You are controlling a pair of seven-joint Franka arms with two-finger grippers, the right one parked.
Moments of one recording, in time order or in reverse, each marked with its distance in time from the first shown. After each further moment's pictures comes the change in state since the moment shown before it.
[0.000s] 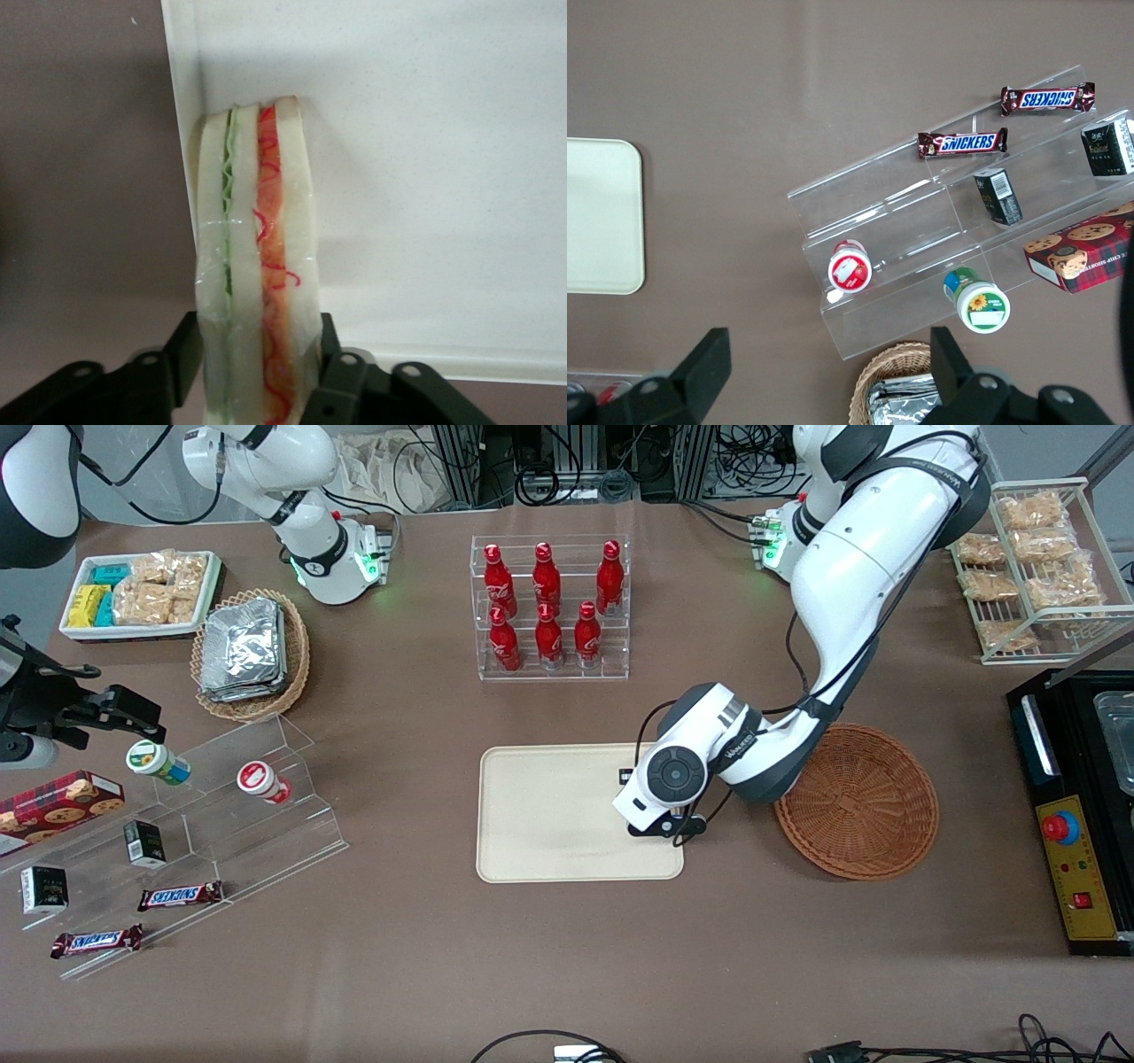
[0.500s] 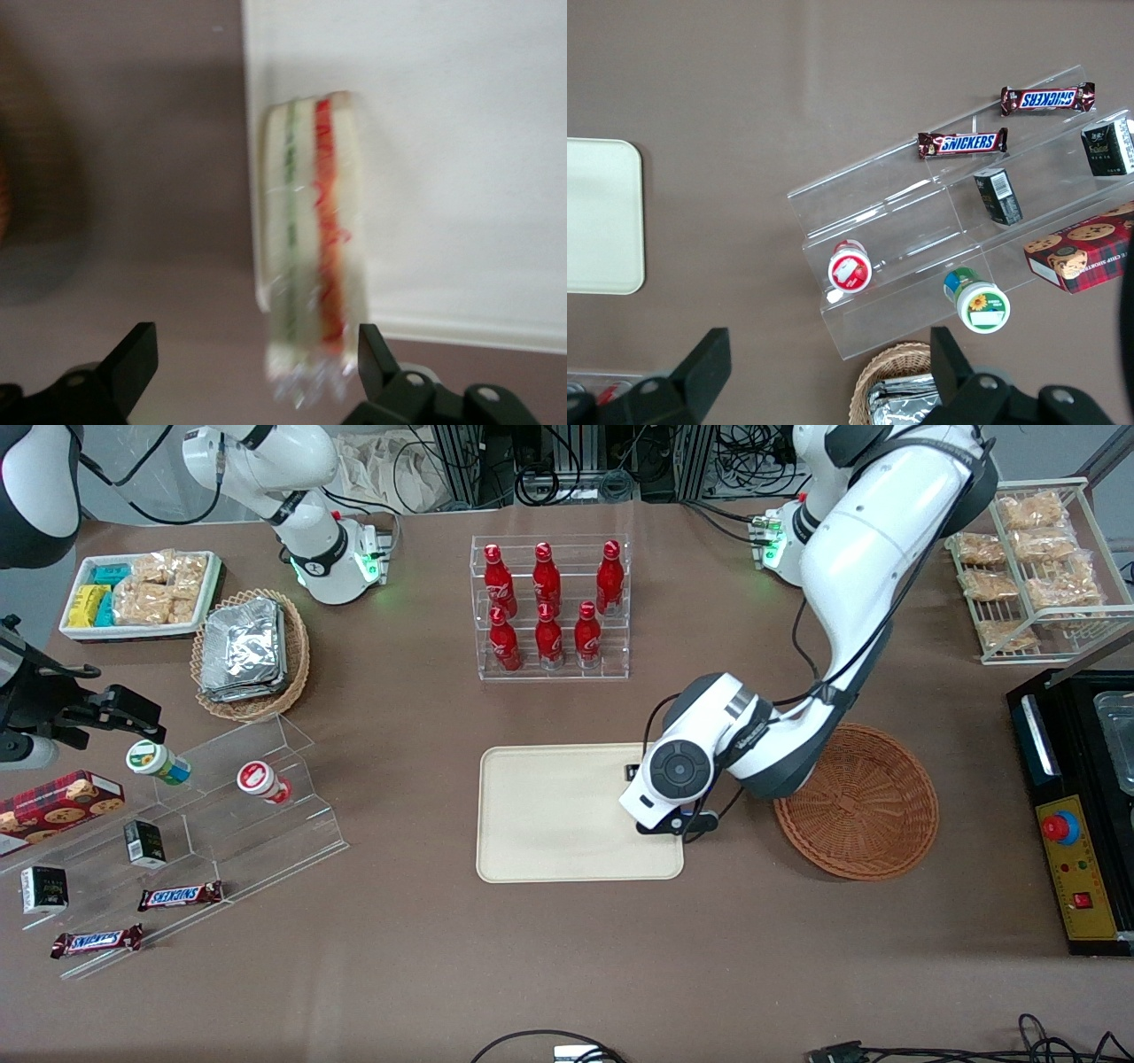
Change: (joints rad) arm 0.015 -0.095 0.001 0.029 0.006 -0.173 -0.014
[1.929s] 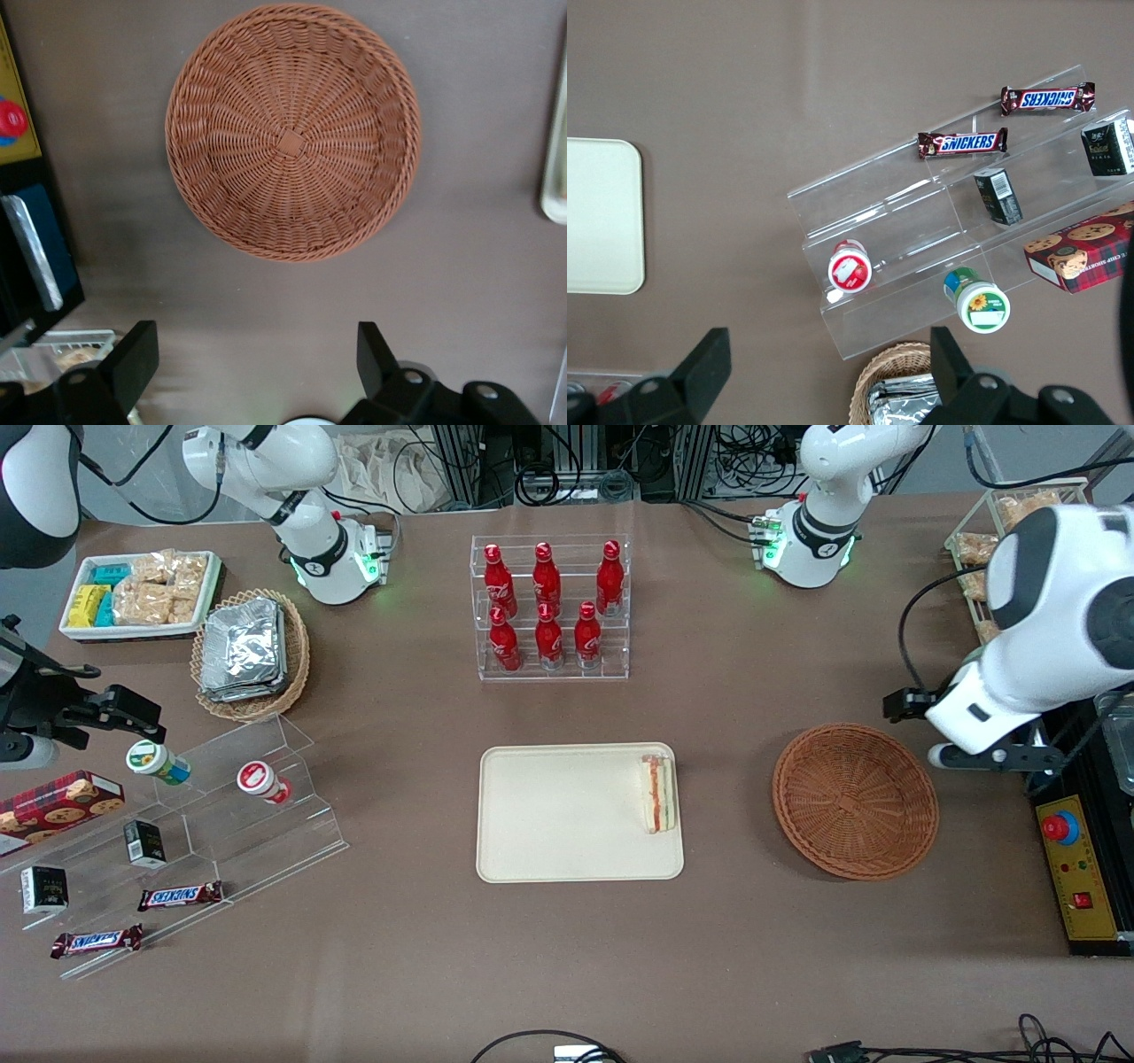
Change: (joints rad) arm 0.622 -0.625 -0.036 -0.302 -0.137 -0.113 0.762
